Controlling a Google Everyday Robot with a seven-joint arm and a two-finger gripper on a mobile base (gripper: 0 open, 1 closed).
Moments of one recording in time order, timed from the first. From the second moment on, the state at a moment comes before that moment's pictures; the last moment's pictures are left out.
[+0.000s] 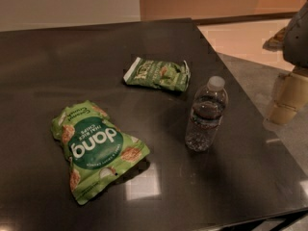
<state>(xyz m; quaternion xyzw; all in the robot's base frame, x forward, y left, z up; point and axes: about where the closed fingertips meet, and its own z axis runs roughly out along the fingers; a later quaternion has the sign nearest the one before) 0.438 -0.217 0.976 -0.60 0.78 -0.03 0.16</state>
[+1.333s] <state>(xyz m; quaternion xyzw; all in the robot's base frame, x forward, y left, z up) 0.433 -0.177 0.969 -0.63 0.74 0.05 0.22</state>
